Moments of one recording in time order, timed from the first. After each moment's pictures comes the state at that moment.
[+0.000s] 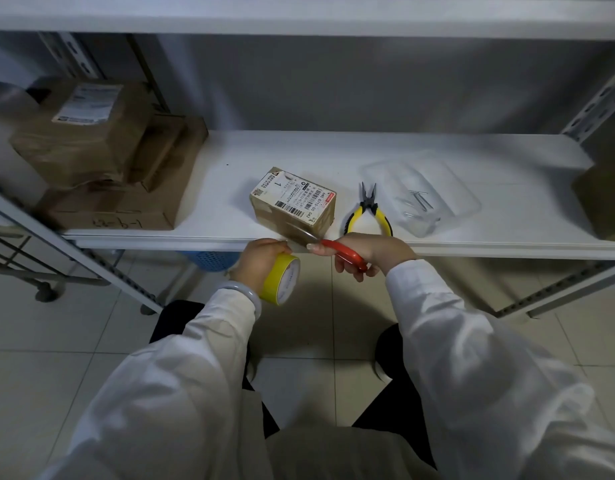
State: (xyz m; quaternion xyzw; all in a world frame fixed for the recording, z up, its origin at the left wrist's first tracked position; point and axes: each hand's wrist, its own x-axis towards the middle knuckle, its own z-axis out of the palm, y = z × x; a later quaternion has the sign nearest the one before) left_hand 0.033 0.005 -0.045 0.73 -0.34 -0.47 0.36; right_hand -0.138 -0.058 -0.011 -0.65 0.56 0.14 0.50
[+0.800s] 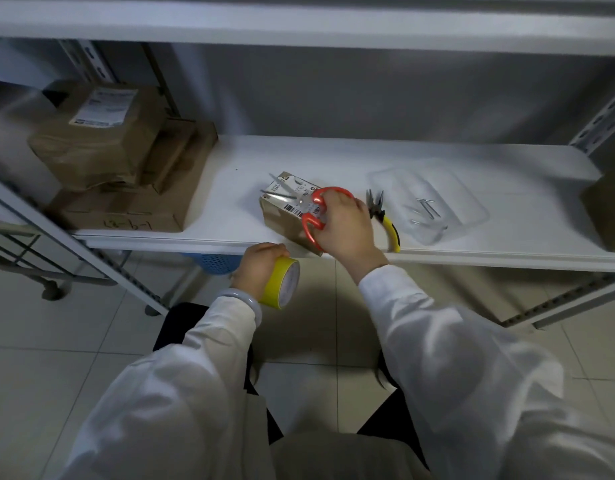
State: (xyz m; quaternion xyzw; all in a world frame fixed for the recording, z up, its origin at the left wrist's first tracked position) left_hand 0.038 0.014 -0.040 0.72 -0.27 -0.48 0.42; right_hand -0.093 -0.055 -0.009 -0.82 0.52 -0.19 0.14
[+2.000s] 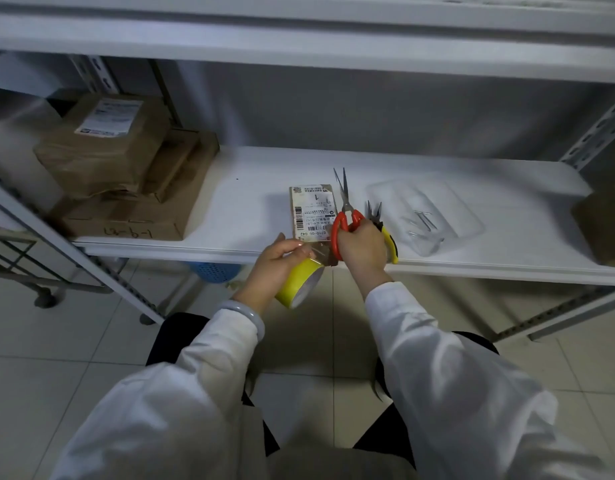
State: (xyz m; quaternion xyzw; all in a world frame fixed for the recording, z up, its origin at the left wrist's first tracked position) left_hand 0.017 0.019 -0.015 0.63 -0.42 -0.47 0.46; right_hand -0.103 -0.054 -0.017 -0.56 0.69 -0.28 0.35
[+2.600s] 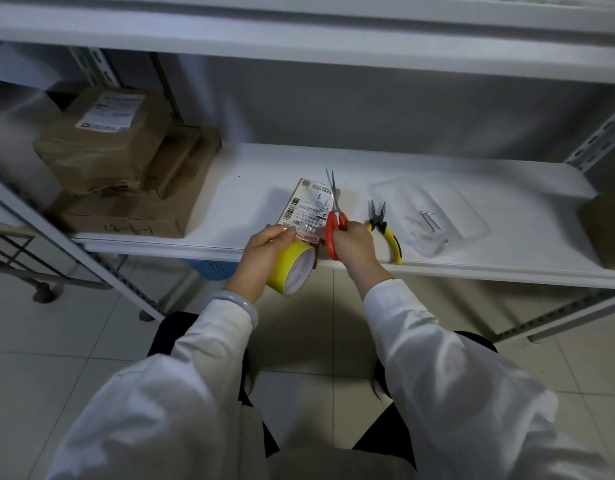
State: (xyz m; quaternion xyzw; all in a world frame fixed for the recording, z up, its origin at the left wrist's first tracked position) left_hand 0.036 0.013 -0.007 0.64 -0.32 -0.46 0.52; right_hand -0.089 -0.062 -0.020 -0.57 0.65 -0.24 0.45
